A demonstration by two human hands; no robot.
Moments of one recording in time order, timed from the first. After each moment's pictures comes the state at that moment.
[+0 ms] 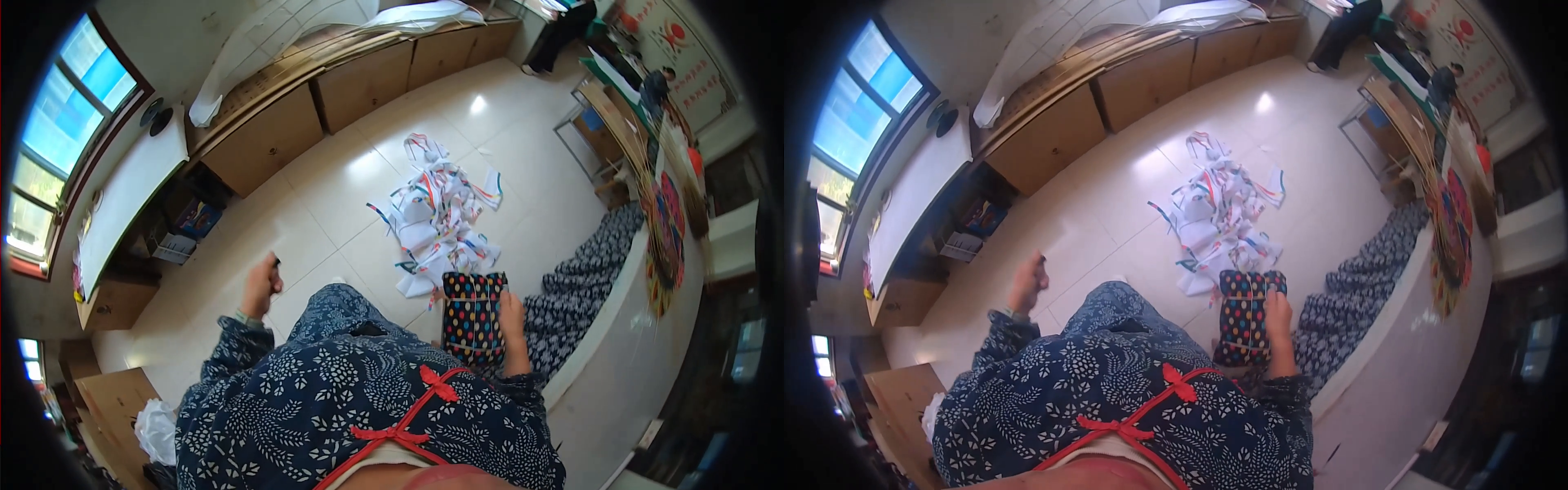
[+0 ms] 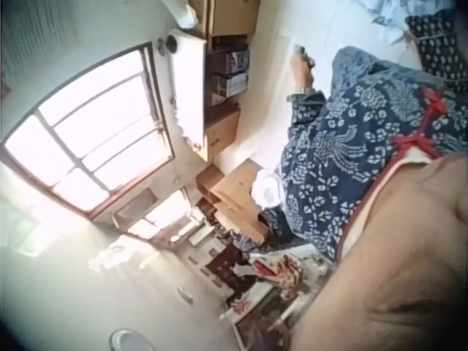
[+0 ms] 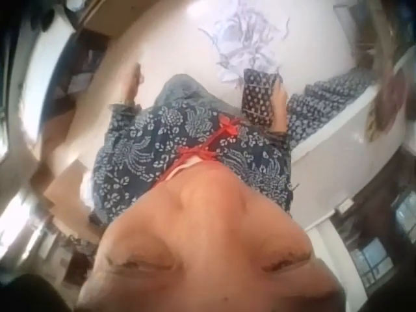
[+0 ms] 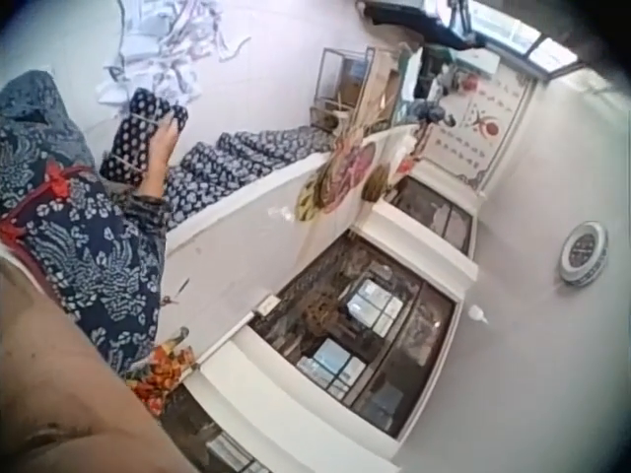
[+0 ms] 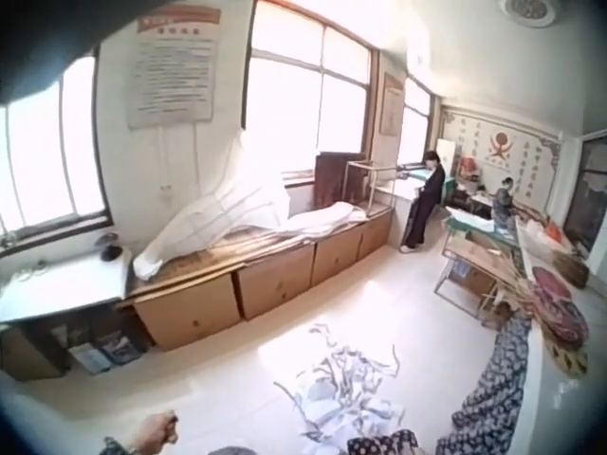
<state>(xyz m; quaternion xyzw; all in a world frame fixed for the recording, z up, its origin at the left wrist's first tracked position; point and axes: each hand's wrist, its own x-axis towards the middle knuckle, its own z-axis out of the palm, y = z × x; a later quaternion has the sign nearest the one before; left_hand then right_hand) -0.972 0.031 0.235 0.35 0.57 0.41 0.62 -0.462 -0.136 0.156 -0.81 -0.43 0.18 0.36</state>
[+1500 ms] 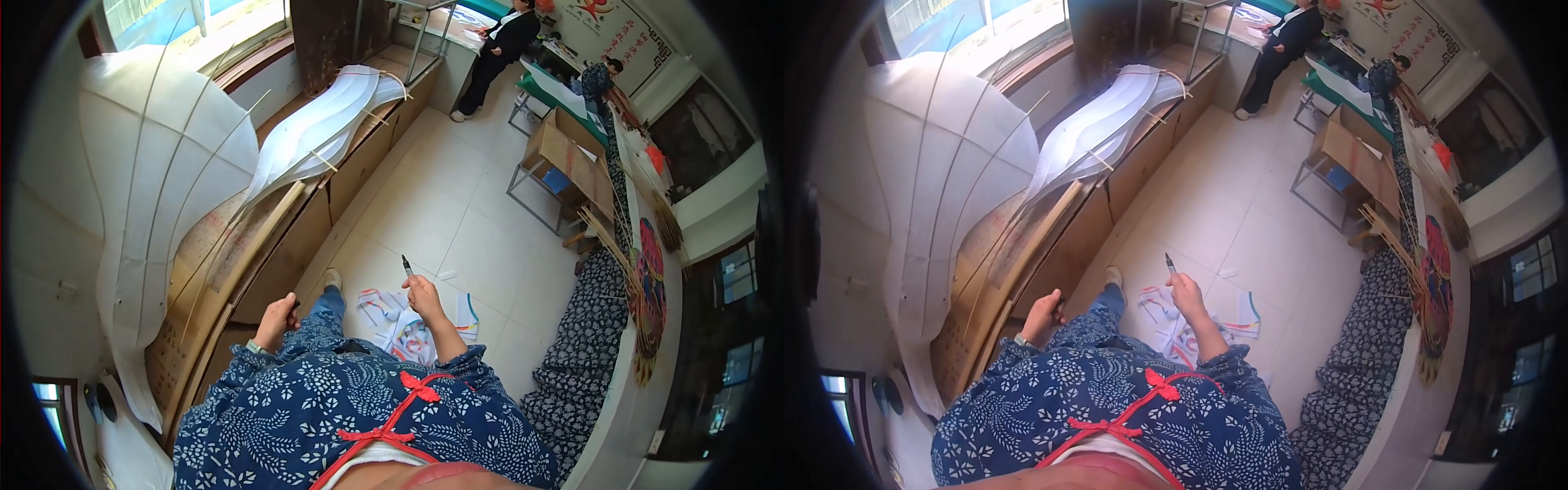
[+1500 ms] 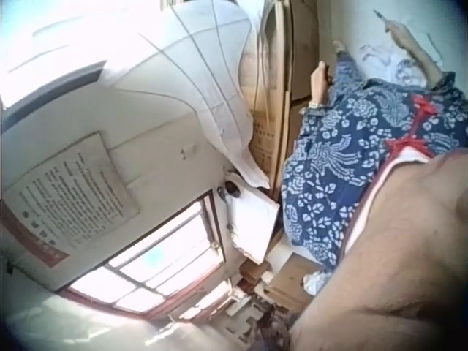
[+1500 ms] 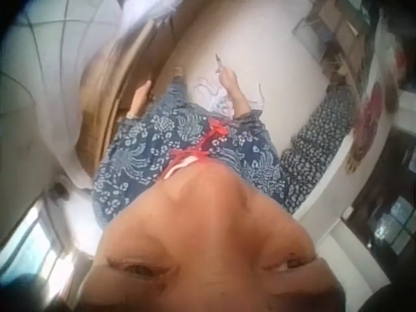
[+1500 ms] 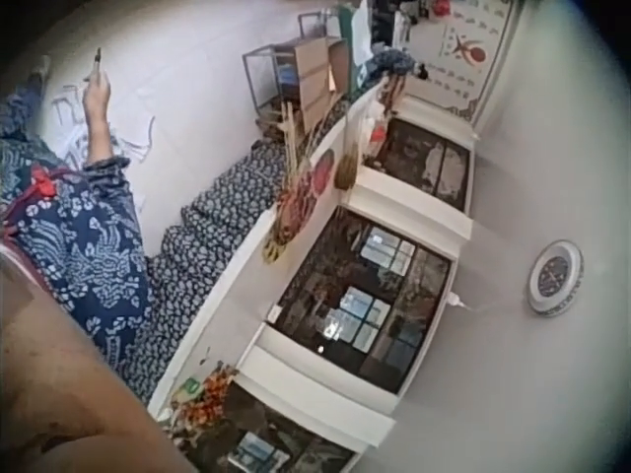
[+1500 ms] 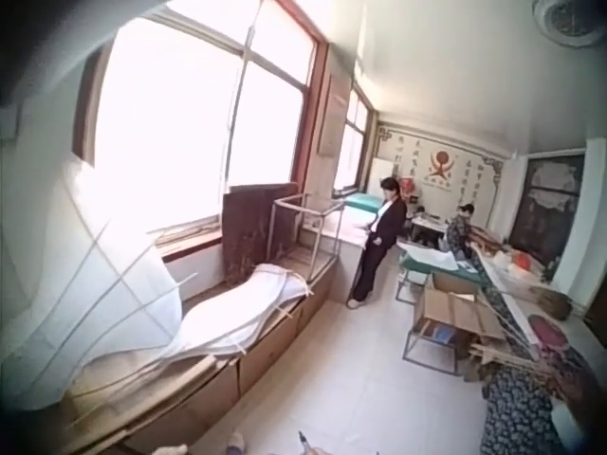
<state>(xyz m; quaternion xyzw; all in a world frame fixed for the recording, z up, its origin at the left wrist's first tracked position) -0.615 0.990 0.205 0.41 0.46 0.20 0.76 -0.301 0.854 0.179 -0.64 -0.24 0.47 0.56</state>
